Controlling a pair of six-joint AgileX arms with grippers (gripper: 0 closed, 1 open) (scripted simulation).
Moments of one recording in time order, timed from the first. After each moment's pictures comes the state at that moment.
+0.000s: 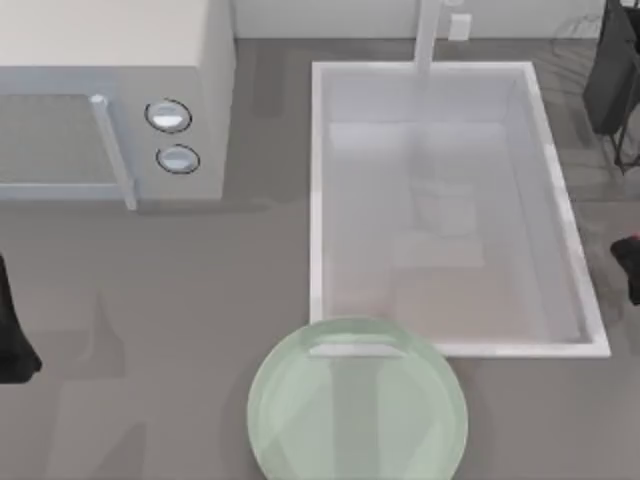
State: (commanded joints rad) left arm 0.00 0.00 0.00 0.00 0.00 0.00; right arm -0.05 1.98 1.25 -0.83 0.00 -0.38
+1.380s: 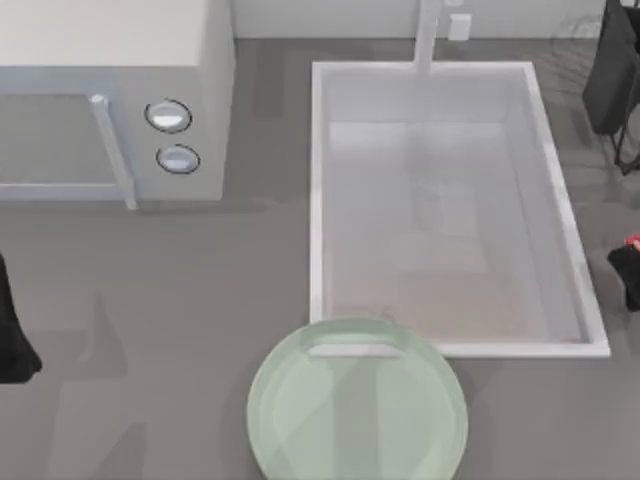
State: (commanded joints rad) left arm 0.00 0.00 0.00 0.00 0.00 0.00; right arm -0.05 2.03 1.18 -0.72 0.00 -0.38
